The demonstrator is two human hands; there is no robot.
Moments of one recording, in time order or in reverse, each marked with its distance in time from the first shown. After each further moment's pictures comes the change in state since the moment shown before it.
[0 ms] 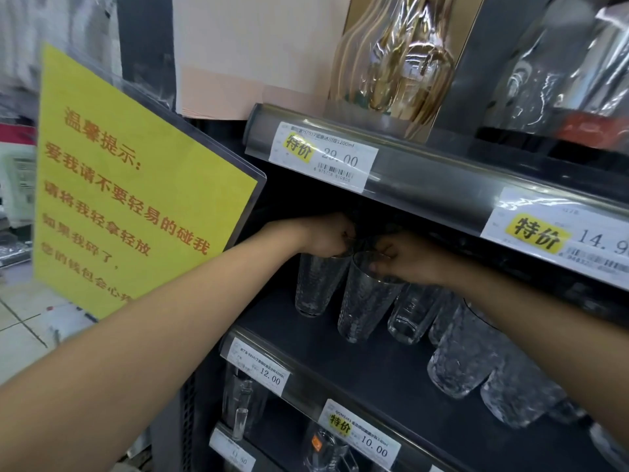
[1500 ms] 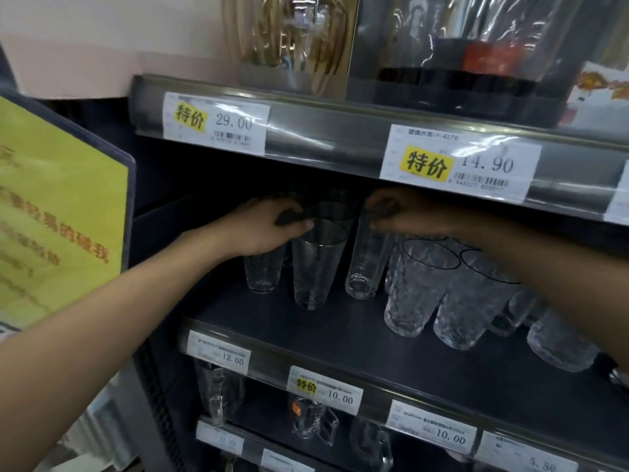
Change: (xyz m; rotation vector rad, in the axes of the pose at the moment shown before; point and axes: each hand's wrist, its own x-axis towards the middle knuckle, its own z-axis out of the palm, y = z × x) left_hand -0.039 0.021 0.012 0.008 0.112 -0.052; right_hand -0.061 0.043 -0.039 0.215 0.076 0.129
